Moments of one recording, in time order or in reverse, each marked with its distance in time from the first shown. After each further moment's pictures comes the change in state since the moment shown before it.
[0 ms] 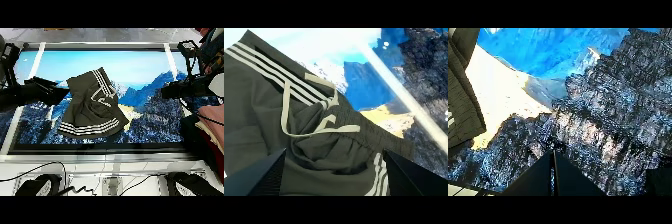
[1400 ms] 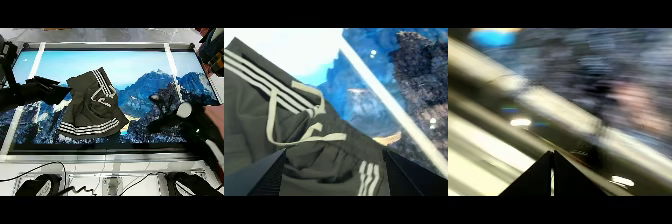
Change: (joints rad) left arm 0.000 0.000 0.000 -0.072 0.000 0.000; right arm -0.109 -0.005 -0.652 0.476 -0.171 -0.374
